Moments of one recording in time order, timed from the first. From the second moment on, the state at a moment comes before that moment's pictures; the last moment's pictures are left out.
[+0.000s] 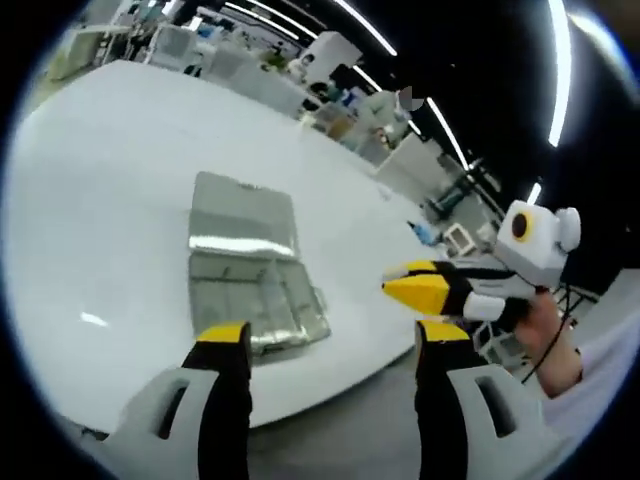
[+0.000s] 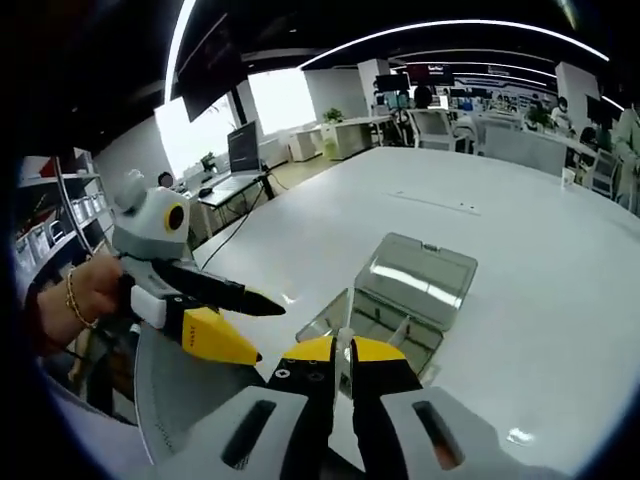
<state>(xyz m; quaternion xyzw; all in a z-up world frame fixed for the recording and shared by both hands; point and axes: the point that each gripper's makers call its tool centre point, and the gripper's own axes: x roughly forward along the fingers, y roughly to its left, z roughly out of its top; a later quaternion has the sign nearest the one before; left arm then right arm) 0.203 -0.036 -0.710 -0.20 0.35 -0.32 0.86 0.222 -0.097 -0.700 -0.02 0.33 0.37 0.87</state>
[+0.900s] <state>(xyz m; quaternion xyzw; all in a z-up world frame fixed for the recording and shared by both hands) 0.175 0.005 -0.689 -0.01 0.30 -0.46 0.84 0.250 -0.057 -0.731 0.05 0.41 0.17 0.90</state>
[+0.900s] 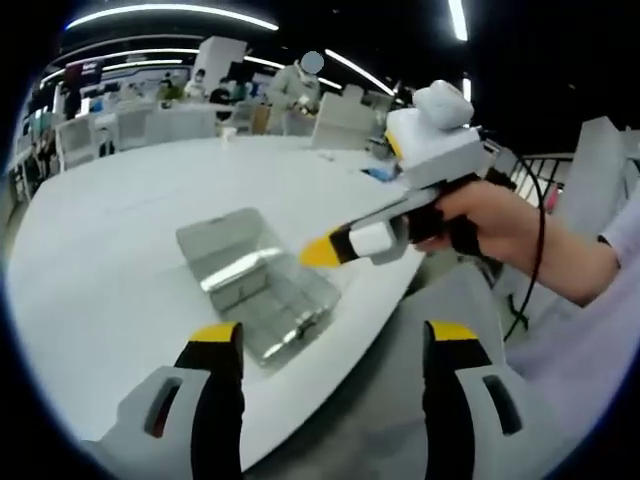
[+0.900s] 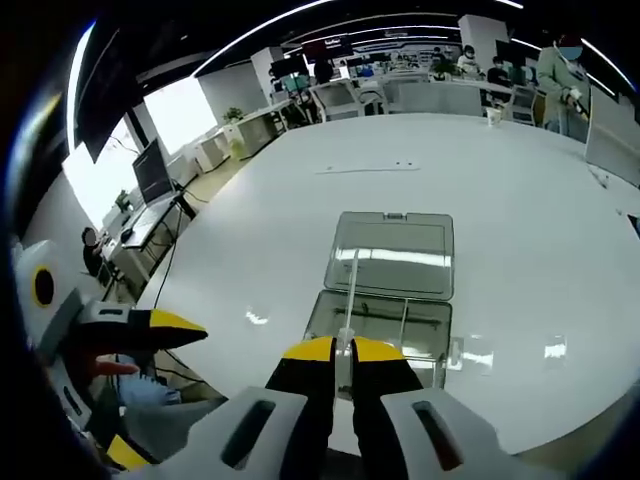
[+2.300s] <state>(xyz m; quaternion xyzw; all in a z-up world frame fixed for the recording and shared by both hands) 0.167 0.032 -0.697 0.00 0.29 -0.49 0.82 0.272 -0.045 -0.793 0.01 0.46 0.08 0.88</state>
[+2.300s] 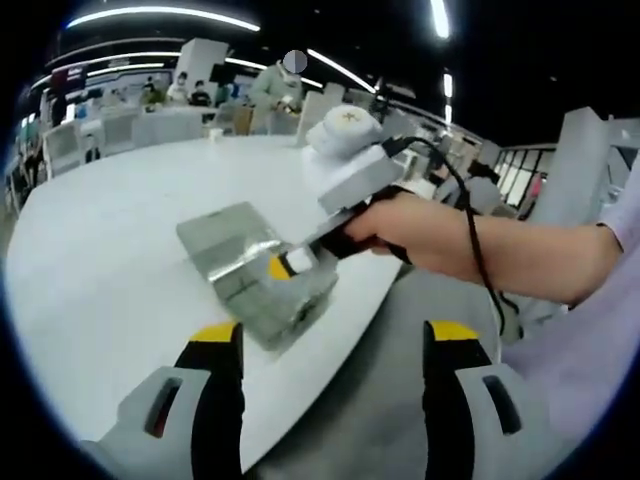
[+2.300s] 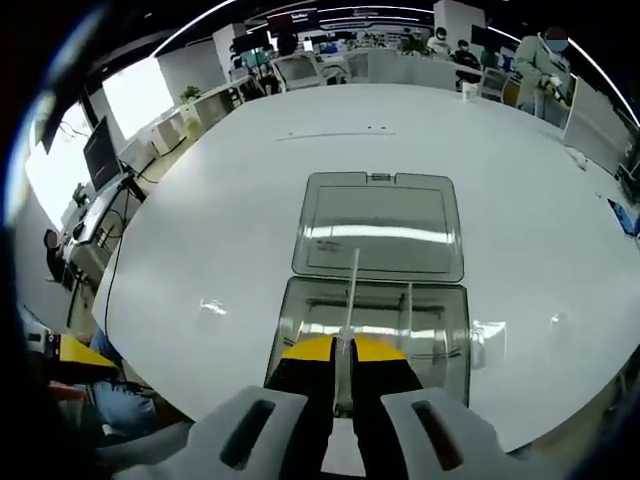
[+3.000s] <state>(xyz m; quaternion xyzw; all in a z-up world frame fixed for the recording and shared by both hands) 0.172 0.038 -0.700 0.00 0.30 -0.48 0.82 0.271 -0.045 -0.807 0.02 0.48 0.08 0.88</state>
